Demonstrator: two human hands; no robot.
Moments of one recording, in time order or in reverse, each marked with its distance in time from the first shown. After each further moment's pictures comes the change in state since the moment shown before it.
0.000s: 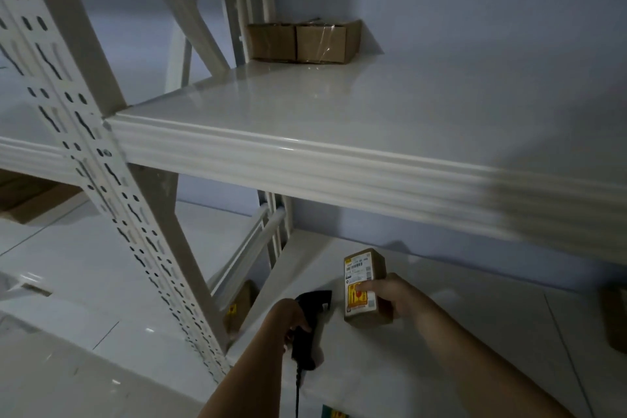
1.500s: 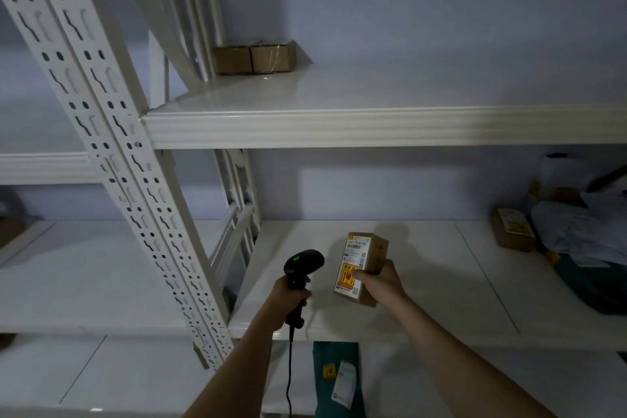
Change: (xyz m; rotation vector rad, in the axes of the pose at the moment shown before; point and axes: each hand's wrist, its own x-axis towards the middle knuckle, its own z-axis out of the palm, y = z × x) left_hand -0.085 -0.078 0.047 -0.329 0.115 0.809; right_hand -0.120 0.103 0.044 0.183 0.522 -0.258
